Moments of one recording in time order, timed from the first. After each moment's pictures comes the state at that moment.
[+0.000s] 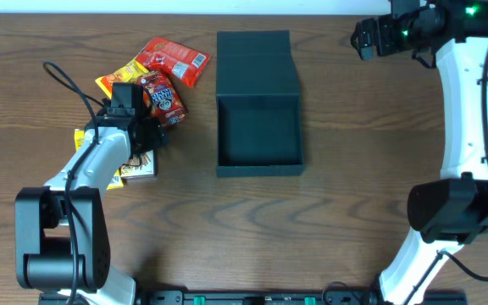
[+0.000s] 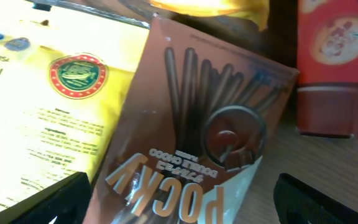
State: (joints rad) left arm -0.03 1.73 1.02 -0.53 -0.16 -0.45; right arm -0.03 2.02 2.21 -1.17 -0.24 -0.22
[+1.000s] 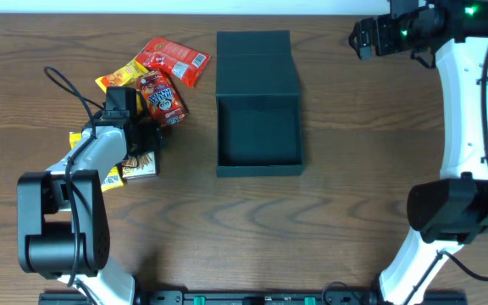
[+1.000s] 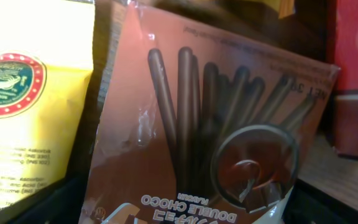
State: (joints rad) left arm 0.02 1.81 1.00 -0.44 -0.06 -0.38; right arm -0.03 2.02 2.21 -1.17 -0.26 -0.21
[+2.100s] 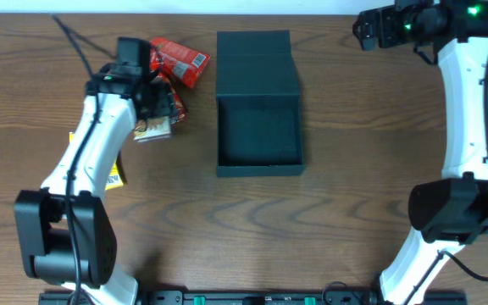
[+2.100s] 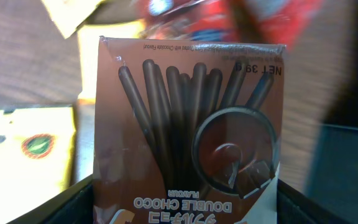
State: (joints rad) left arm -0.13 1.76 1.41 -0.78 -0.07 -0.31; right arm -0.06 2.02 2.21 -1.08 -0.26 -0.21
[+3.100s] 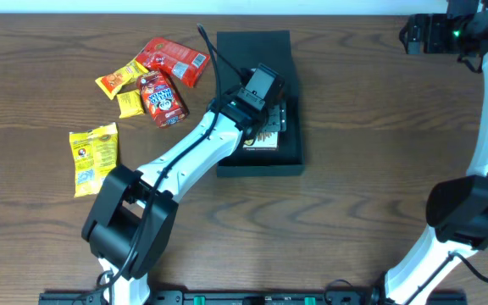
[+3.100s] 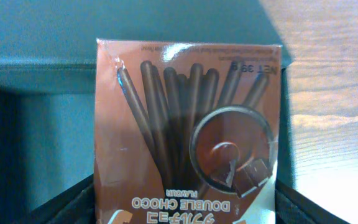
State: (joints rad) left arm -0.63 1.94 1.47 -0.54 -0.04 -0.62; right arm -0.23 2.02 2.21 -1.15 -0.25 -0.17
